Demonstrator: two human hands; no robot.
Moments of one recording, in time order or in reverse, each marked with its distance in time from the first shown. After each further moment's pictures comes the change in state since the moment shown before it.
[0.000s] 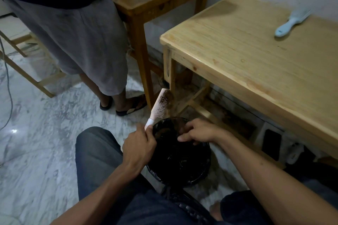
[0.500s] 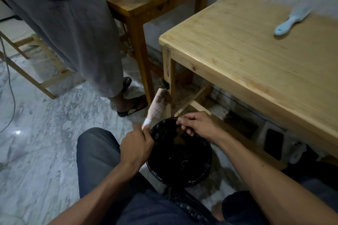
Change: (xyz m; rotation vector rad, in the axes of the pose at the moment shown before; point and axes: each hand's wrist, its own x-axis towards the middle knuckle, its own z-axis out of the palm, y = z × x) left_hand 0.003 -0.002 -0.005 0.019 0.017 -0.015; right_hand 0.000 0.001 0.004 0.468 0.167 -0.269
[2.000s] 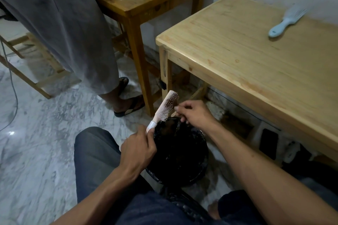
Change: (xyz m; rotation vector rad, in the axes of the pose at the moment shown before) left_hand -0.016 0.008 -0.003 0.045 -0.022 0.174; right_hand 0.009 -0.032 0.005 -0.122 0.221 -0.041
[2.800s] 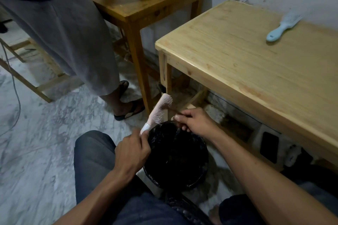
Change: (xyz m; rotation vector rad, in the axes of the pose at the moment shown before) left_hand 0.007 -0.012 -0.004 0.005 0.042 -0.026; right_hand -0.005 0.012 -0.008 -0.135 -0.093 0.019
